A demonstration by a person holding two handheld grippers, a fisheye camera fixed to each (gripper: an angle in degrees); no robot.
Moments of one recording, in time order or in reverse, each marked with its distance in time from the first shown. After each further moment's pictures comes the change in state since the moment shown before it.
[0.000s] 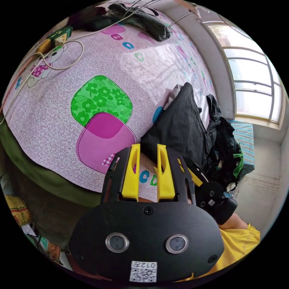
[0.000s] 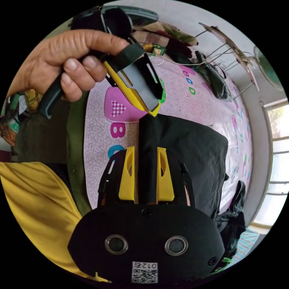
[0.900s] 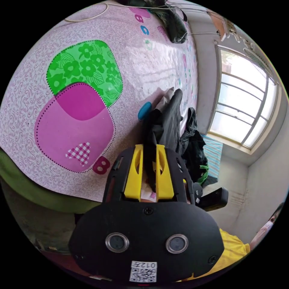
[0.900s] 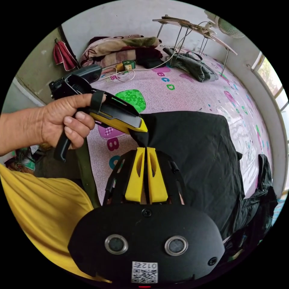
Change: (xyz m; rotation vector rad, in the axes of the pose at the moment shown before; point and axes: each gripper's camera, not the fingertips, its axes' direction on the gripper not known) left arm -0.089 -0.026 0.017 -0.009 0.331 -0.148; right arm 0.156 -0.100 -0.118 0.132 -0.196 0.287
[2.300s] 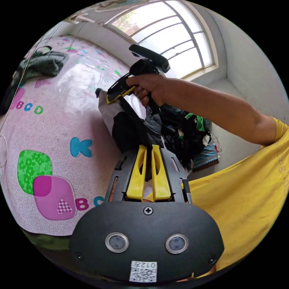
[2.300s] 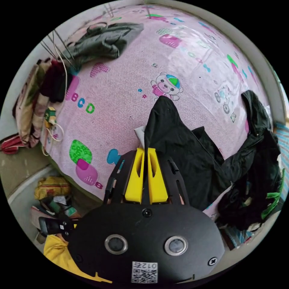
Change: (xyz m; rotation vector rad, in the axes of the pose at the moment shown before) left arm 0.220 0.142 0.074 -0.046 0.012 0.855; right arm 0.361 -0.032 -0.078 -0.340 -0.055 0.670
